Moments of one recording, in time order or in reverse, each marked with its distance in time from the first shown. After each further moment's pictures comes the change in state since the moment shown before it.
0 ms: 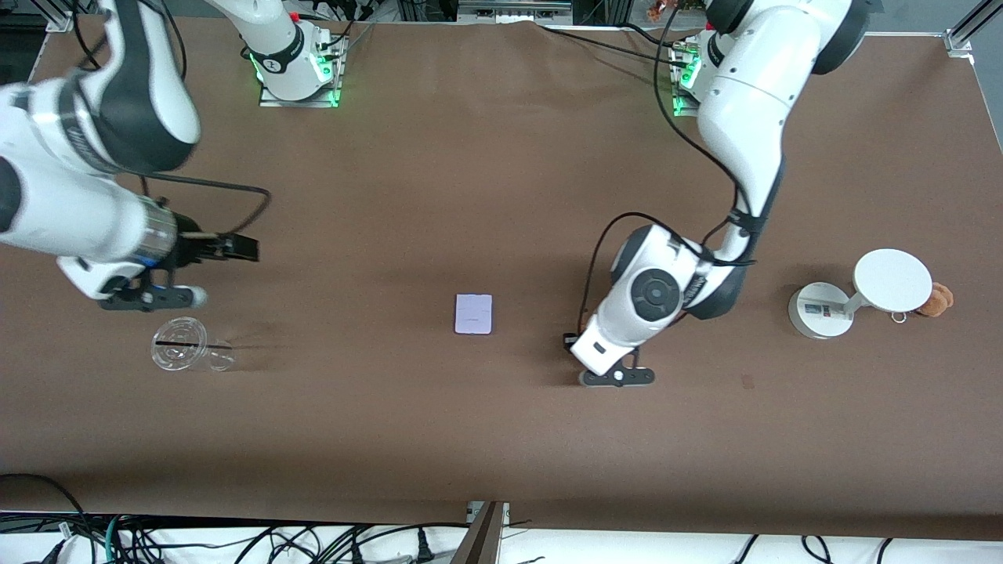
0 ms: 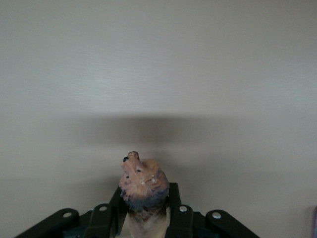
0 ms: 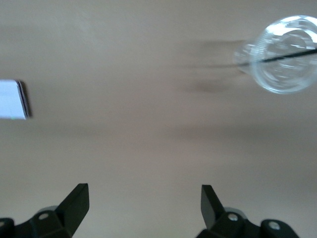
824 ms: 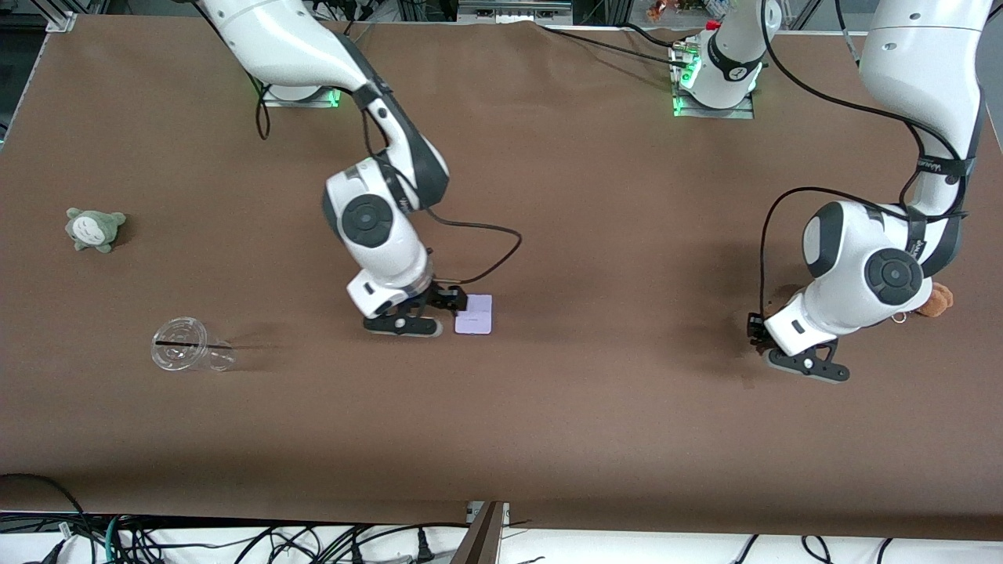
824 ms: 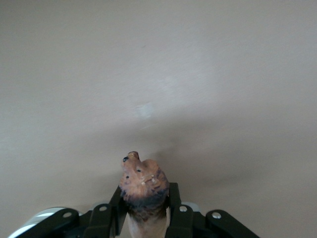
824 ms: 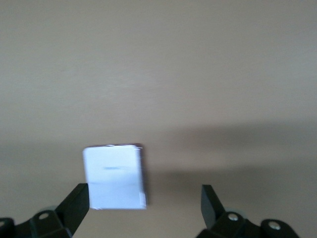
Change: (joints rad) left arm 0.412 -0.326 0.008 -0.459 0.149 0.131 0.576; right arm 0.385 0.356 0.007 0.002 0.000 0.674 0.444
